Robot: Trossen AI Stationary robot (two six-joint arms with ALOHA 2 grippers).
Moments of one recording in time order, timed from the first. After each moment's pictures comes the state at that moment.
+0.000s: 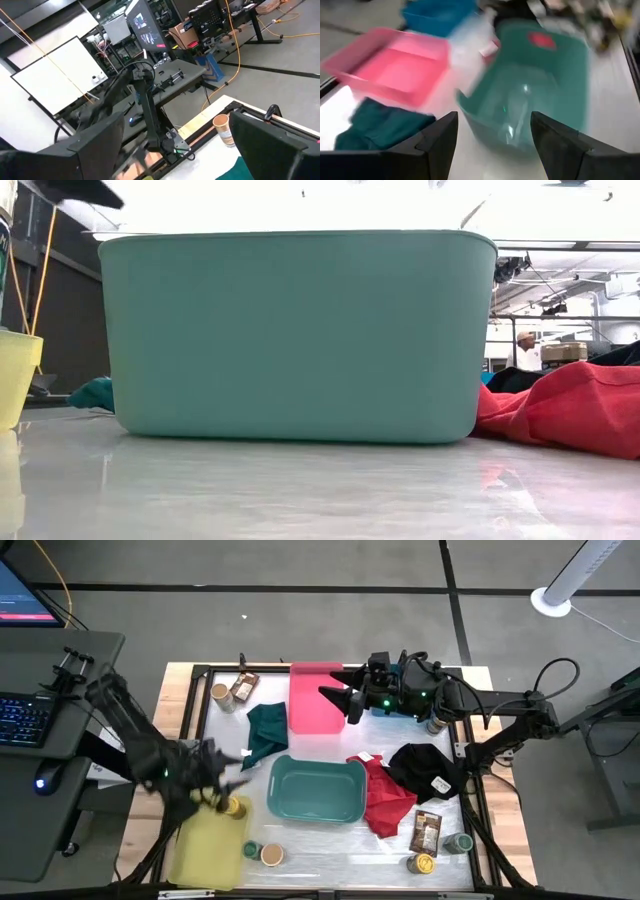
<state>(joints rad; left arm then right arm) -0.81 0.99 0.88 -0.86 -0.95 -0.91 0.03 1.44 1.56 -0.17 0.32 0.54</state>
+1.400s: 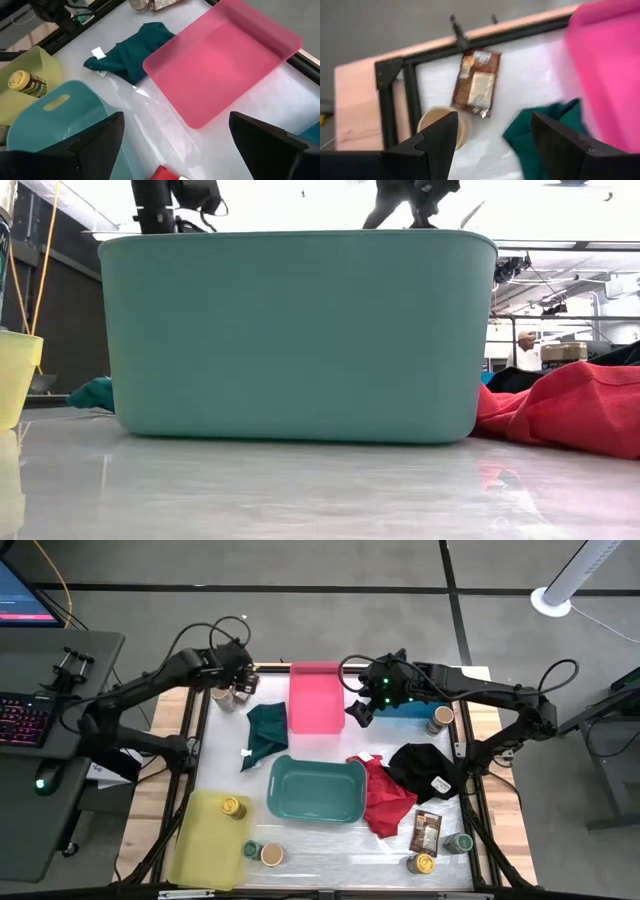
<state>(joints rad) 0.62 1.27 1.19 -1.14 -0.45 -0.62 -0.24 1.44 1.42 -0.77 0.03 0.42</state>
